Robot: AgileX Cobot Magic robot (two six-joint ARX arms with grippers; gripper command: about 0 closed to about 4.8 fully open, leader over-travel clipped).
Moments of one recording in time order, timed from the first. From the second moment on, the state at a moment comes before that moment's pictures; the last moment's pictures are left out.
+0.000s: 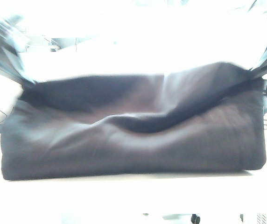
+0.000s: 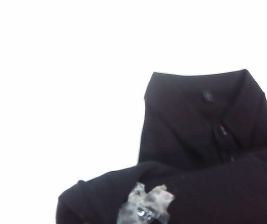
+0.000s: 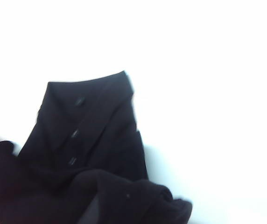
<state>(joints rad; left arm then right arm) -0.21 1.26 0.93 -0.41 0.23 -0.23 -0.05 1.33 1.01 -0.50 -0.54 0.25</state>
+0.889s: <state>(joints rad) -0.05 1.42 1.16 -0.53 0.15 -0.05 -0.09 1.56 1.30 -0.63 -0.68 0.16</state>
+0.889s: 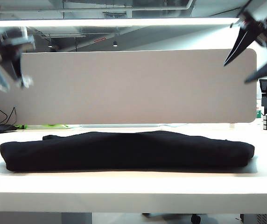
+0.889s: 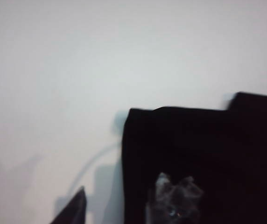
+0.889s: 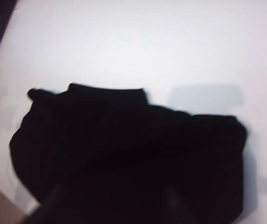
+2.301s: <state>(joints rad) -0.04 0.08 0.45 -0.42 0.13 -0.26 -0.08 0.36 0.52 -0.38 -0.34 0.08</state>
